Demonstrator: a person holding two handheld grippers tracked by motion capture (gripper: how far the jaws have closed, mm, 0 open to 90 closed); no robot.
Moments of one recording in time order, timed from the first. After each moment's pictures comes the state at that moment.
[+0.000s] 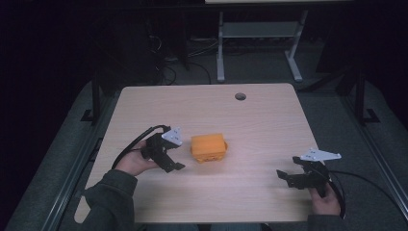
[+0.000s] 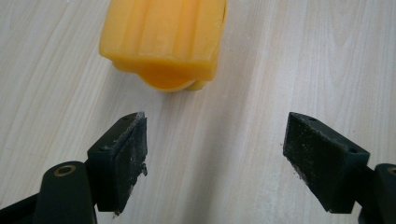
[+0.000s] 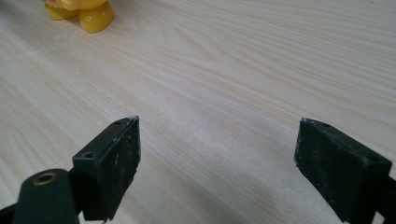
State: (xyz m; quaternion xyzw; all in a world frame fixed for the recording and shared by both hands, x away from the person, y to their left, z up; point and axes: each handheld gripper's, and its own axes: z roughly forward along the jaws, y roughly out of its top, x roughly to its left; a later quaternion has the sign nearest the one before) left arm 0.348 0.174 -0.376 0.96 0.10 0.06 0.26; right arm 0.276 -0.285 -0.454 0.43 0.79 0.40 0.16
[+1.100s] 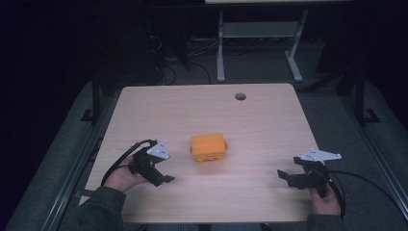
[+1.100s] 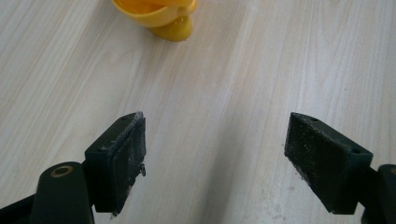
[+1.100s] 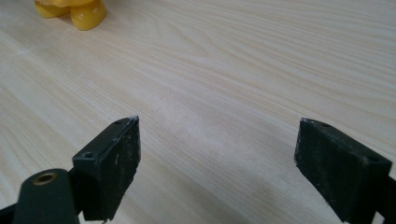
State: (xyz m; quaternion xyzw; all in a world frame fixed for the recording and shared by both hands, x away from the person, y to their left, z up) left arm 0.318 0.211 -0.402 0.95 0.13 0.06 0.27; right arm 0.277 -0.287 -0.456 0.44 0.79 0.39 0.16
